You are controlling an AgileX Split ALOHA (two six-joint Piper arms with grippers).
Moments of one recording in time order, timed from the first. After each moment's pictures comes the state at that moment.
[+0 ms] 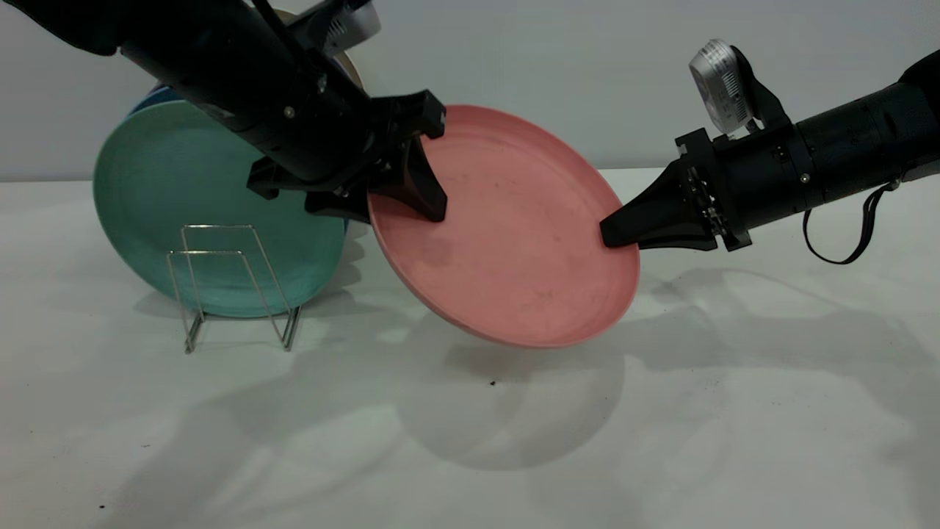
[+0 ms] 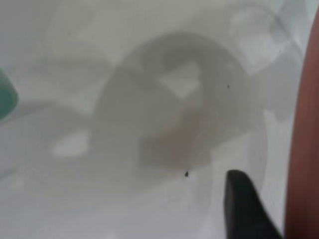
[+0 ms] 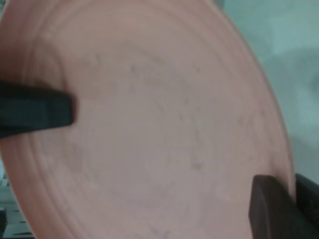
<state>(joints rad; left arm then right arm) -0.38 1.98 -1.17 -0.94 0.29 0.55 0.03 2.37 -1.38 1.42 1.04 -1.36</state>
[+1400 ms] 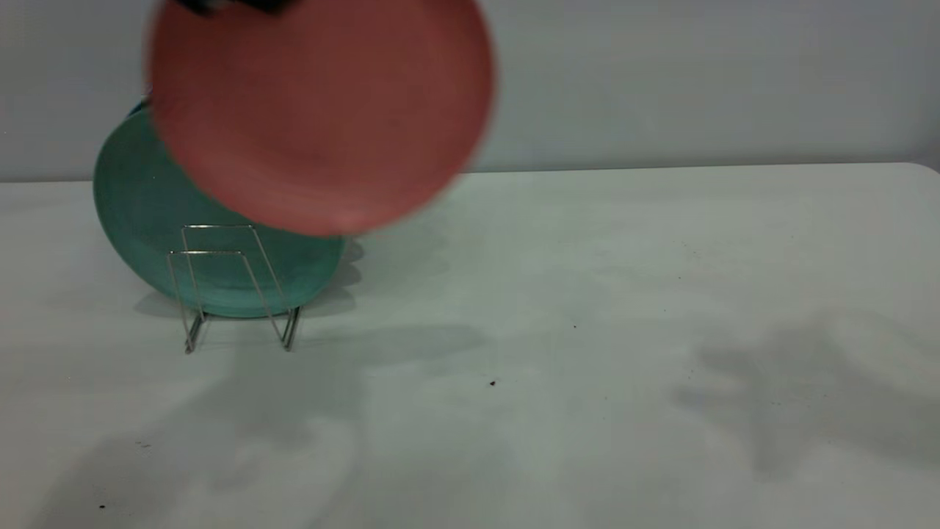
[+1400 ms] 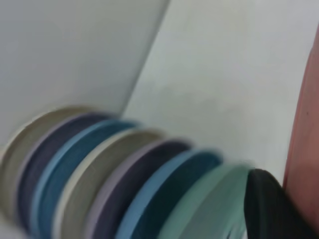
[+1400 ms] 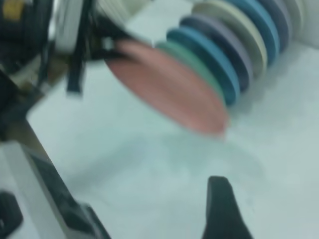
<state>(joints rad) -0.29 1.57 -1.17 -0.34 0.38 1.16 -0.07 1.46 -1.38 1.02 1.21 -0.94</state>
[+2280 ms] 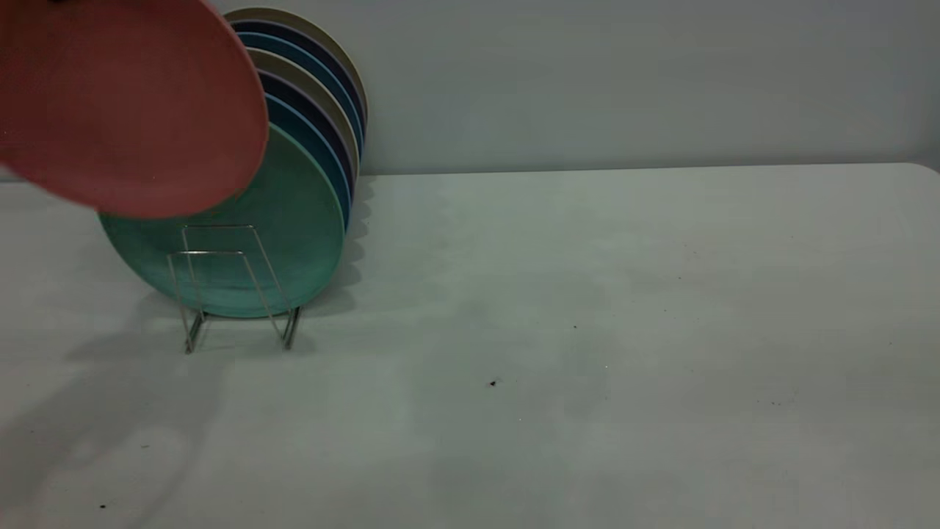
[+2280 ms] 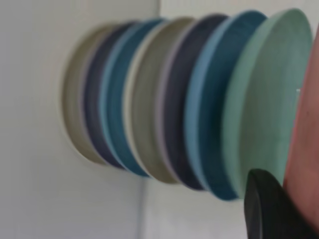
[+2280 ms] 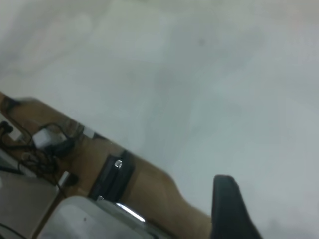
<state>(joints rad) -0.01 1.53 -1.17 -0.45 0.50 1.81 -0.06 0.61 -0.76 0.56 1.23 -0.54</state>
